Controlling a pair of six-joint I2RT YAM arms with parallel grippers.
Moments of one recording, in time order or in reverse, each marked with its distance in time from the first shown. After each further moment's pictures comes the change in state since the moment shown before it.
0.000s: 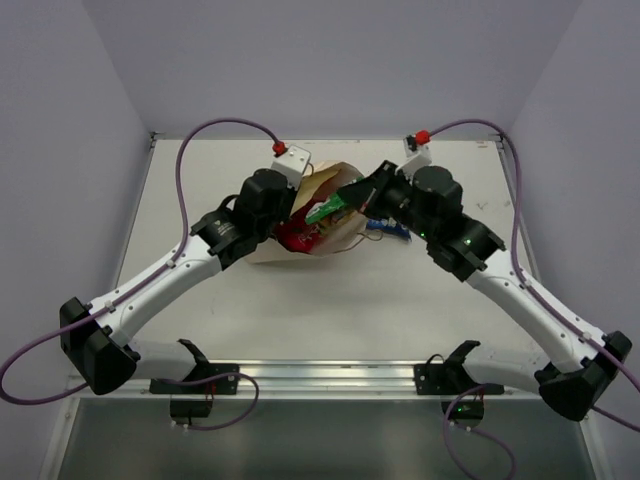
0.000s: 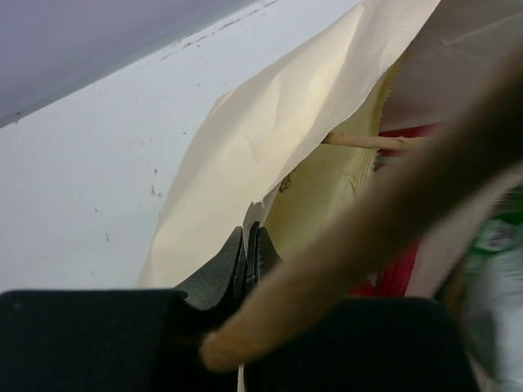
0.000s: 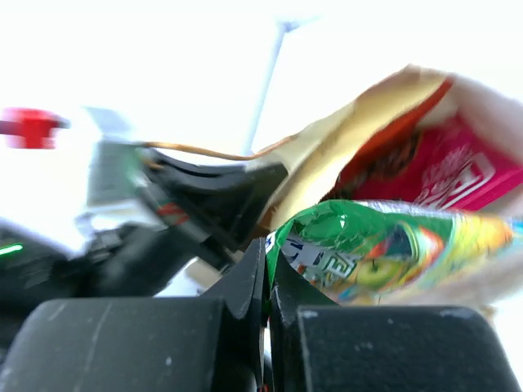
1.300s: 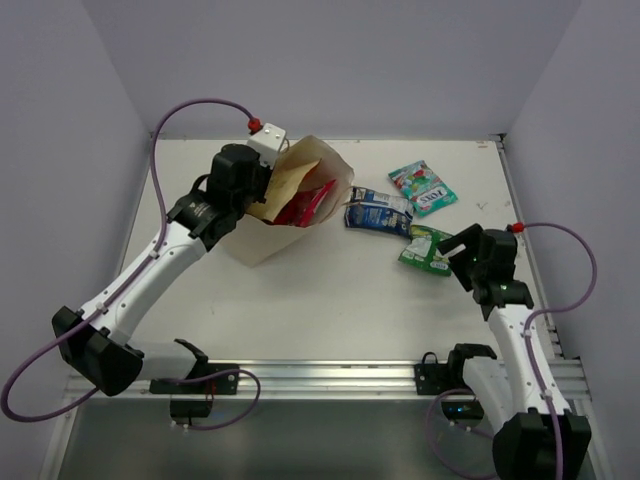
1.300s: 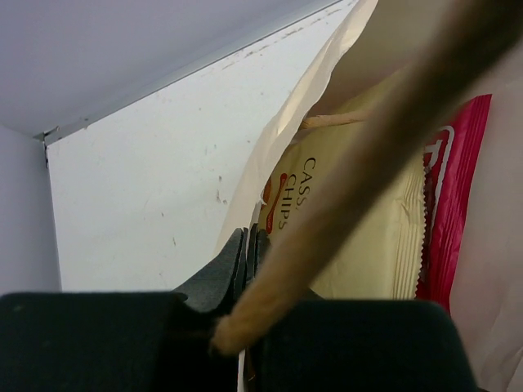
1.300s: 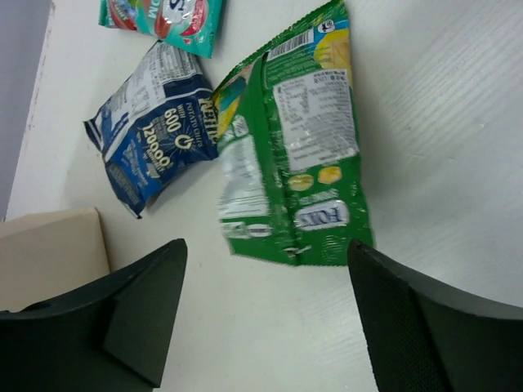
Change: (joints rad) left arm 0.189 0.003 0.096 -0.064 0.094 0.129; right arm -0.781 -0.362 -0.656 -0.182 -0.013 0.032
